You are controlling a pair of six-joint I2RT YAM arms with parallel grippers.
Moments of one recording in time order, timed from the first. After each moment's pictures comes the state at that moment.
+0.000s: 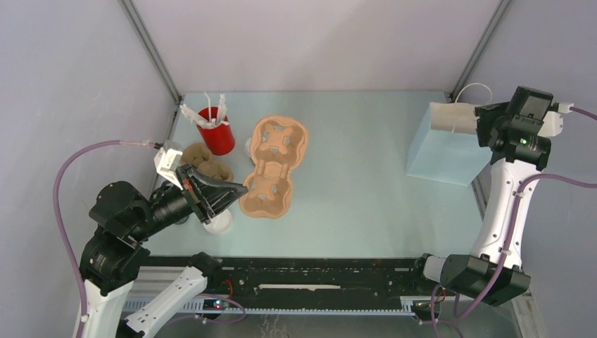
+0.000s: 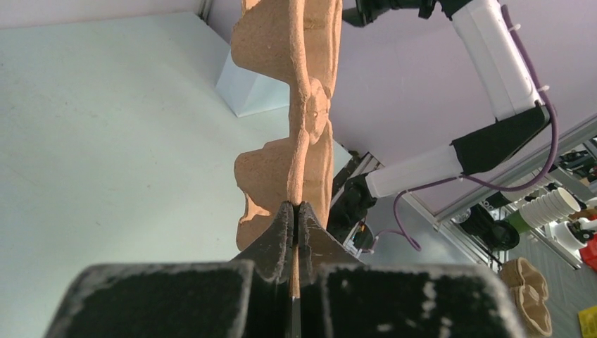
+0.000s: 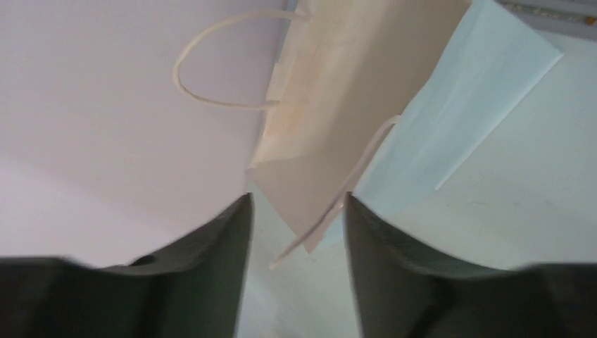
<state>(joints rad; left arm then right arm) -0.50 0.57 1.27 -0.70 0.48 -0.49 -0.39 1.23 1.56 -0.89 0.08 1.05</state>
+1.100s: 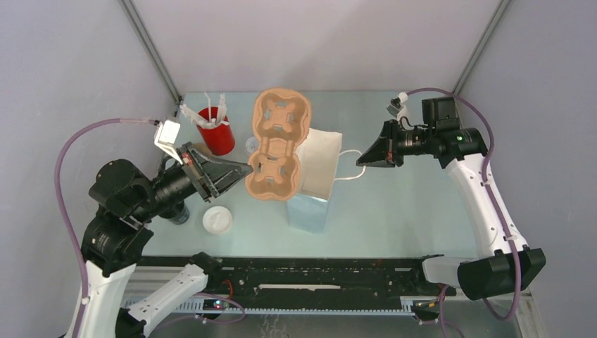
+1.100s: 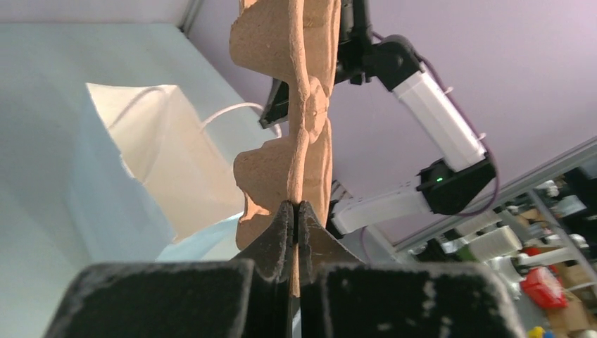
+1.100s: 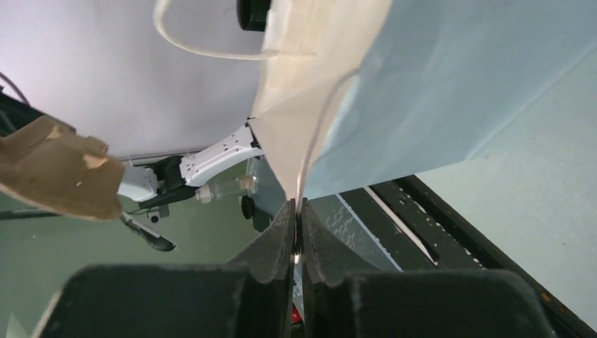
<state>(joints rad) -0.50 0.71 1.41 -0.68 0.45 -0.61 0.17 1.26 1.41 -0.94 -0.98 0.51</state>
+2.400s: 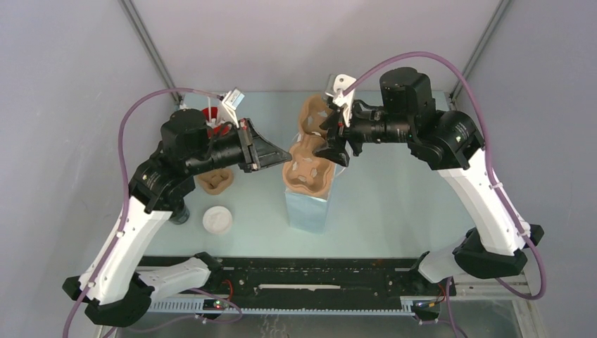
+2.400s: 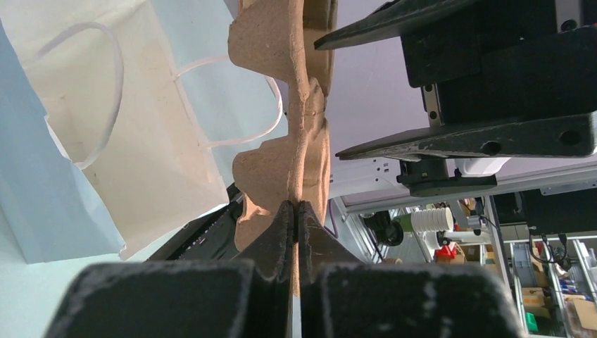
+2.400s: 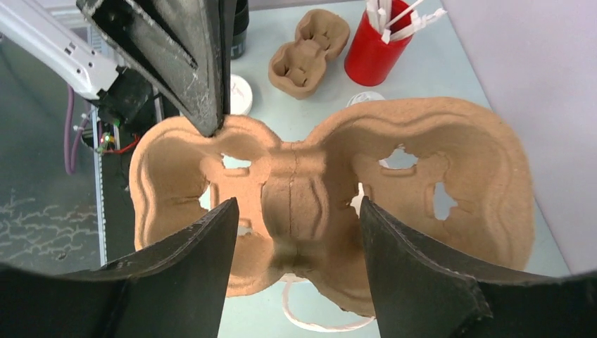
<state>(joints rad) -0.62 1.04 1.51 -0.72 0.47 -0.80 0.79 1.45 2.11 -1.04 -0.43 -0.32</state>
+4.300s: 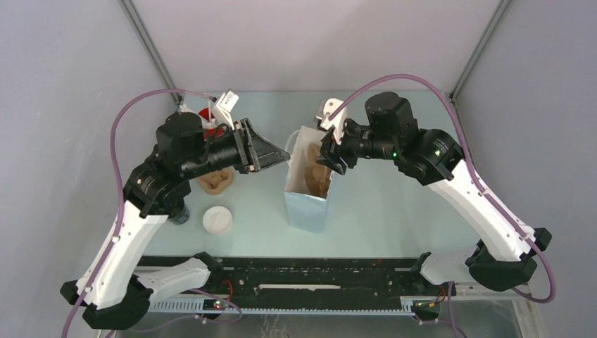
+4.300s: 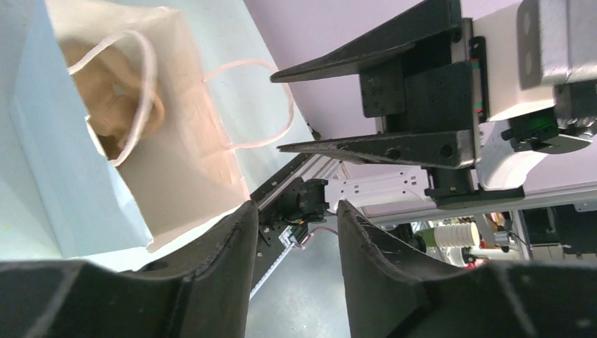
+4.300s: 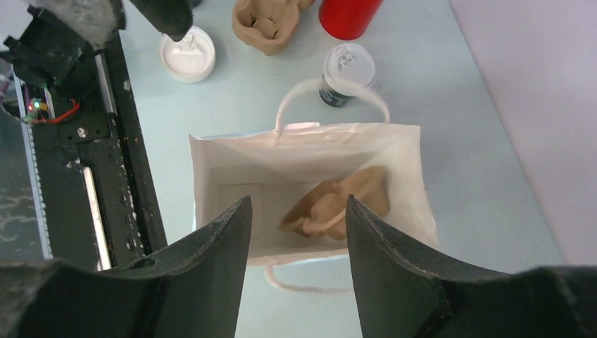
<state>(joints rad) -0.61 1.01 1.52 -0.75 0.41 -0.76 0.83 1.34 1.76 -0.87 -0.30 -0.40</state>
